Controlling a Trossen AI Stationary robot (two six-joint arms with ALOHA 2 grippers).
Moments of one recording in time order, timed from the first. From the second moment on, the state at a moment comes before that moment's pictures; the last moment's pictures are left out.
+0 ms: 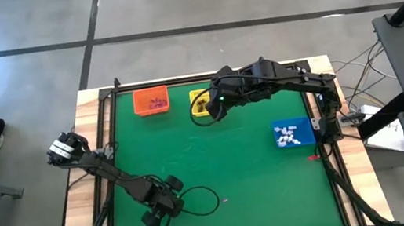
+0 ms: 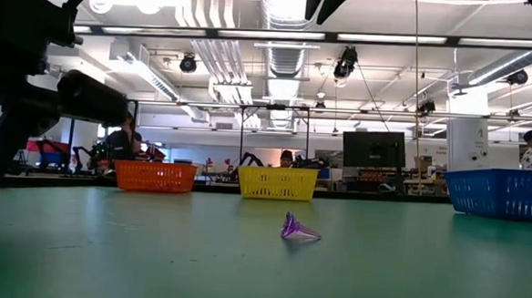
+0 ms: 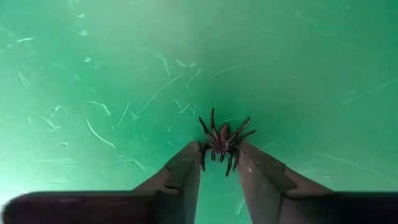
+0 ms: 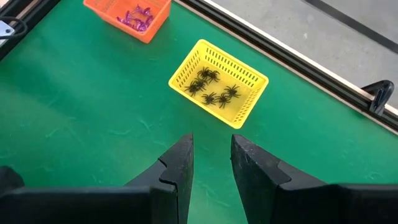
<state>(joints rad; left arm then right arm) -0.59 1.74 0.93 -0.56 0.06 0.09 -0.05 1.93 2.35 -1.56 0.41 0.81</state>
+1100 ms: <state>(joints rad) -0.59 1.66 0.92 -0.66 0.04 0.06 -0.05 1.93 2.35 -1.55 0.41 0.81</state>
